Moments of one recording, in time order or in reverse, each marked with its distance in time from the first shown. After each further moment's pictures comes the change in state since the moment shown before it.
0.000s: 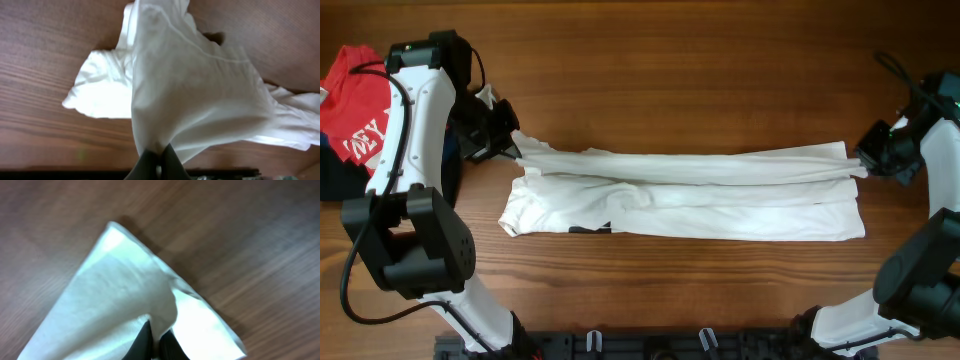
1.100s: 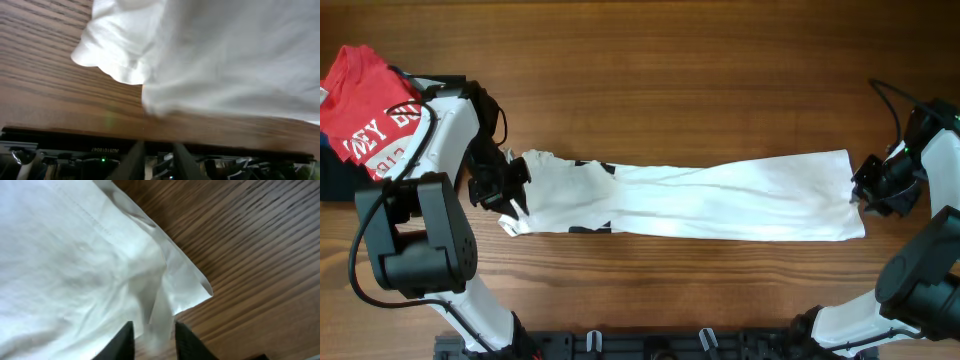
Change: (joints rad) left arm -0.020 0.000 -0.337 0.023 -0.110 0.032; right arm -0.027 -0.001 -0.083 -0.178 0.045 -0.072
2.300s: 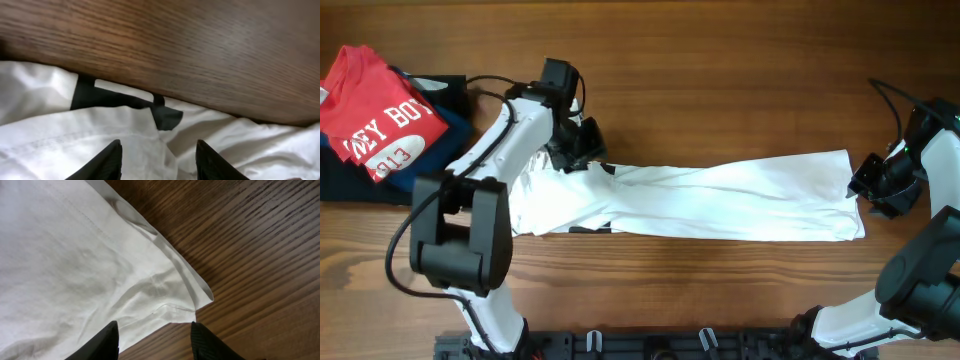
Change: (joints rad) left arm -0.333 0.017 0.004 0.580 0.154 -0.344; right arm 0.000 0.000 0.000 0.019 0.000 0.003
